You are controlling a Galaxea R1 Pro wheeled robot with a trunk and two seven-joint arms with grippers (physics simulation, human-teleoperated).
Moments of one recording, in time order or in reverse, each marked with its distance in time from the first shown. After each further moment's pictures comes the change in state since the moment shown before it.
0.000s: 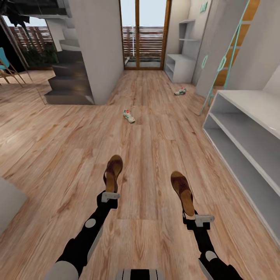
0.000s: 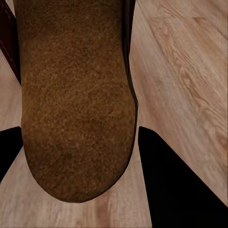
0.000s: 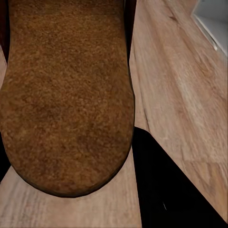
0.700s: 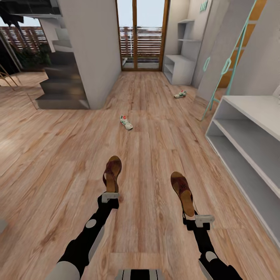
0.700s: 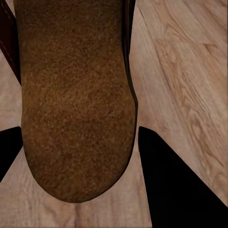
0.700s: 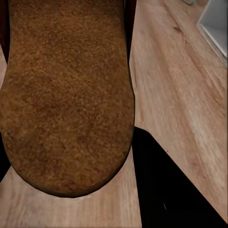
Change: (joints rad) left arm 0.000 -0.010 -0.004 0.011 0.103 0.002 0.000; right arm 0.000 0.000 0.001 0.006 0.002 -0.001 0.000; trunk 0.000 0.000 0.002
